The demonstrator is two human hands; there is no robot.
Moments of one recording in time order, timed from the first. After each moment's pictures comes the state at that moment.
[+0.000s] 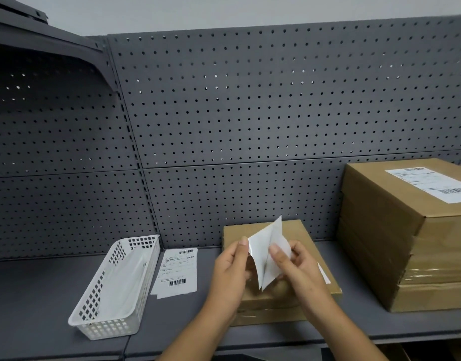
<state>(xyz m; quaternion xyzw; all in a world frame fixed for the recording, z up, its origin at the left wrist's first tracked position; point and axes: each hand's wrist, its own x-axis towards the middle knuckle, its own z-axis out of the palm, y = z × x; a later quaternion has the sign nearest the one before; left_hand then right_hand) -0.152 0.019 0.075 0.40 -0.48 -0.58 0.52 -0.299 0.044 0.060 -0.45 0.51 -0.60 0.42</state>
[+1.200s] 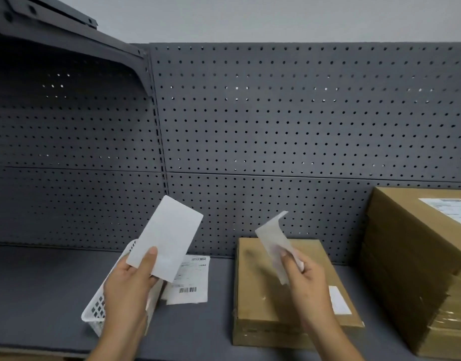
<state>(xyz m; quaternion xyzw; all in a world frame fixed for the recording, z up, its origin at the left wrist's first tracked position) 0.013 0.002 0.074 0.49 -0.30 -0.41 0.71 -0.270 0.025 0.079 -0.49 0.53 -0.62 0.31</state>
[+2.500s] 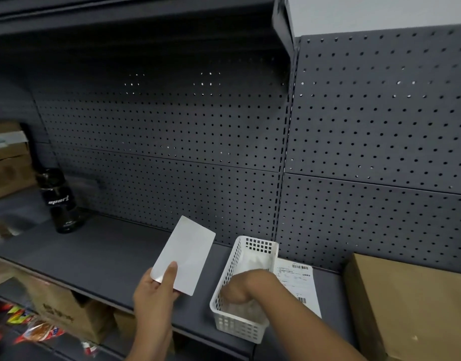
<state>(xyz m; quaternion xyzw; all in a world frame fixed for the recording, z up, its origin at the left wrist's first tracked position) 0.218 0.018 0.033 0.54 -0.20 -0.33 0.75 0.062 -0.074 0.074 -0.78 0.53 0.21 0.28</state>
